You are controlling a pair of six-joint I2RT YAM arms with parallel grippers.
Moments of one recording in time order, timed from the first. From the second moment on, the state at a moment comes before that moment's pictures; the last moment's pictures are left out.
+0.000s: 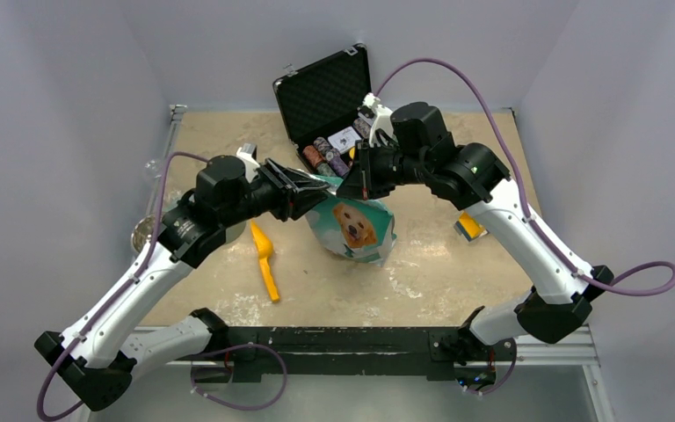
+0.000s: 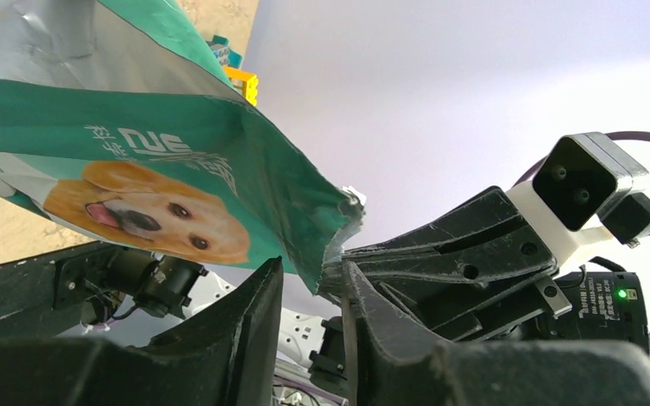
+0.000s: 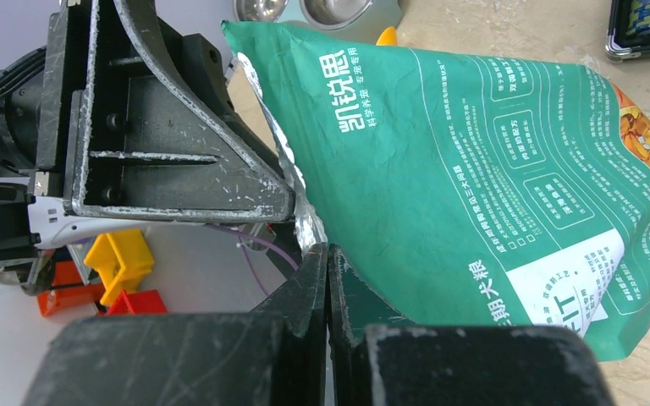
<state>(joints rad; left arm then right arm) -0.64 0.99 1.14 -0.47 0.23 -1.61 0.78 1.43 1.81 -0.95 -0.28 0.55</state>
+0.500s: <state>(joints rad) -0.64 1.01 1.15 -0.49 0.27 -1.61 0.78 1.43 1.81 -0.95 -0.28 0.56</state>
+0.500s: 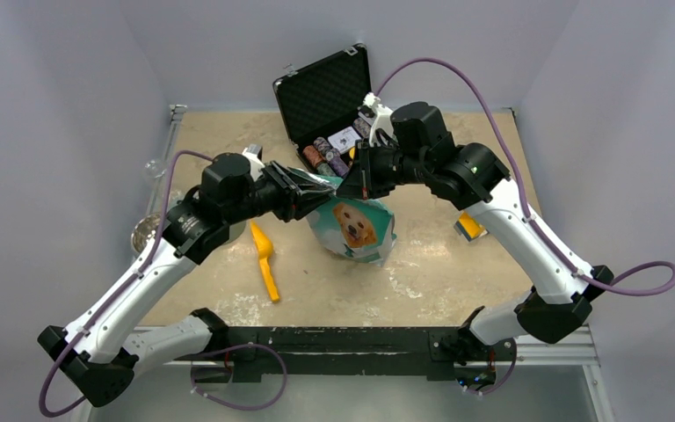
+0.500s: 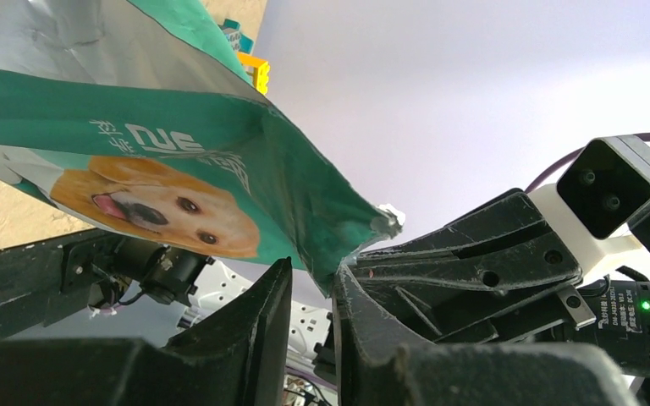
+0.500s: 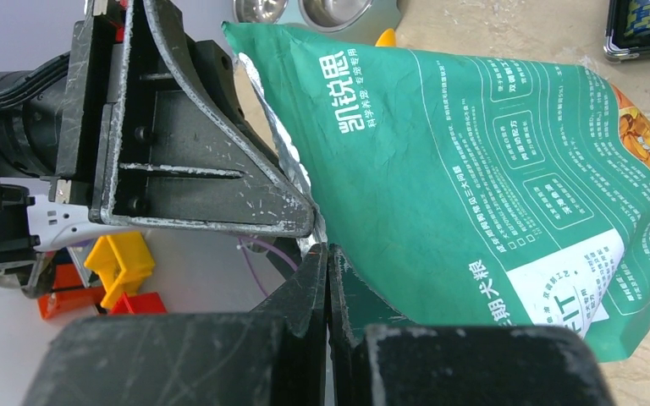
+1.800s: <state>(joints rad) -0.64 1.01 1.03 -0.21 0.31 -1.48 0.97 1.51 2.17 -1.15 0.17 0.20</state>
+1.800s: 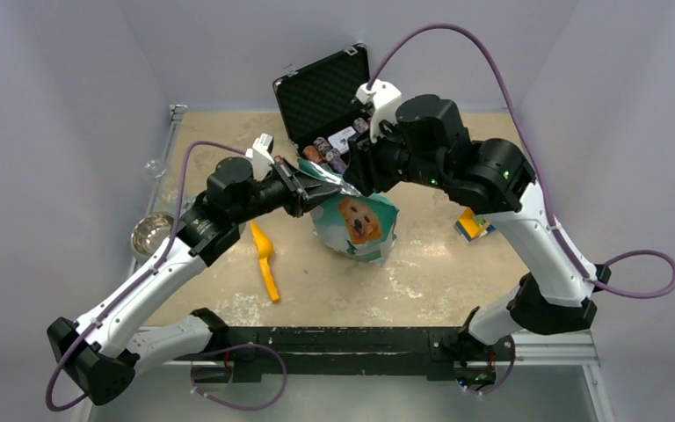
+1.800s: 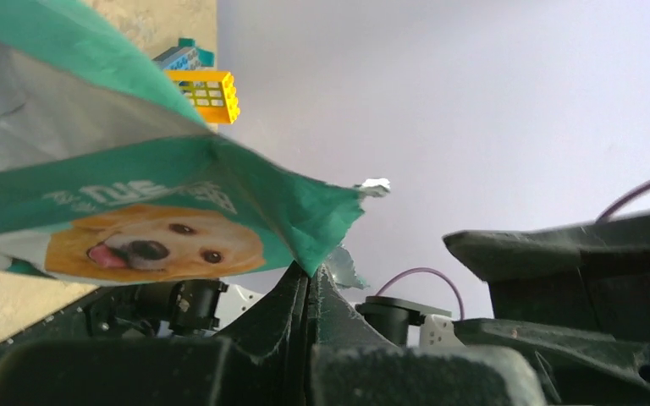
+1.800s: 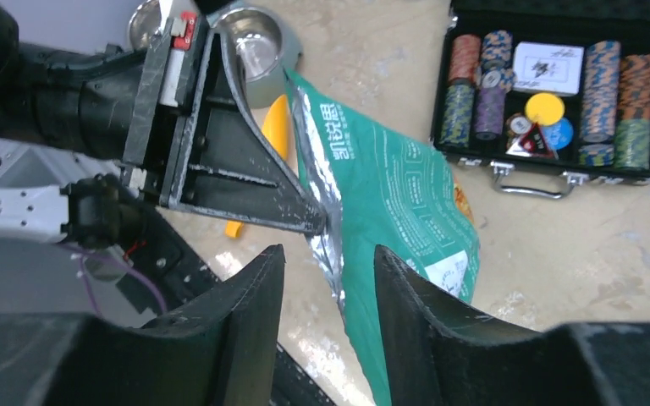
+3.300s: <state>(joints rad) -0.64 1.03 1.10 -0.25 0.27 -1.01 1.11 1.65 2.11 -1.23 0.61 0.31</state>
